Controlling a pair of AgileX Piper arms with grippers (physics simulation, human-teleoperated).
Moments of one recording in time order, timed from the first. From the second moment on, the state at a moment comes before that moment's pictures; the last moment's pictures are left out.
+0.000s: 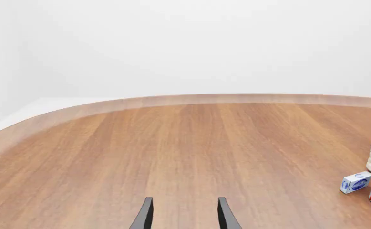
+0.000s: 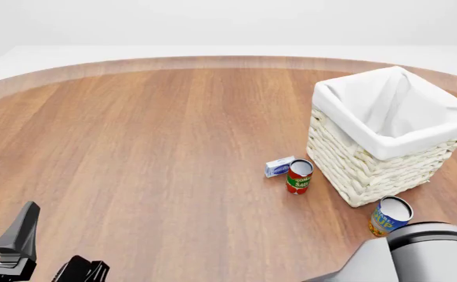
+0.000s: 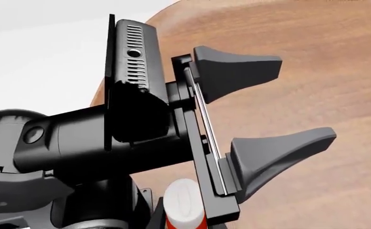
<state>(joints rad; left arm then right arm) 0.00 0.01 0.00 0.00 0.00 1.41 2.08 -1.24 -0.38 0.05</state>
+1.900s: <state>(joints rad) 0.00 0.01 0.00 0.00 0.00 1.34 1.94 -1.08 -0.45 0.10</state>
